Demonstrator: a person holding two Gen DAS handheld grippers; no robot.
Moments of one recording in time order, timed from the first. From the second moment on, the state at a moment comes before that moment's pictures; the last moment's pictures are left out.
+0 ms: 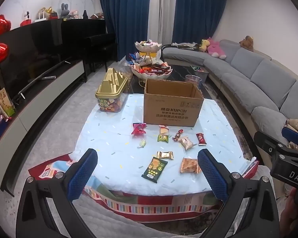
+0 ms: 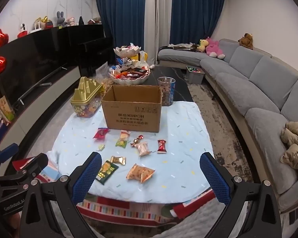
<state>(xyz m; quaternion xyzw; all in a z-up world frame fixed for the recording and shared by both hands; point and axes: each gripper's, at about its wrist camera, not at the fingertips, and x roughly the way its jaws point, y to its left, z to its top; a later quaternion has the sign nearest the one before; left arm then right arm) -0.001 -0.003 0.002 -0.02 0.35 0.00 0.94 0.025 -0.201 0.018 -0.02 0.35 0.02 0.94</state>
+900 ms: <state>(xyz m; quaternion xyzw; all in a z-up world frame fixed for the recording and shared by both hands) -0.001 -0.004 0.005 -0.02 0.34 0.00 0.94 0.025 -0.210 0.020 -0.02 0.34 0.02 0.94</state>
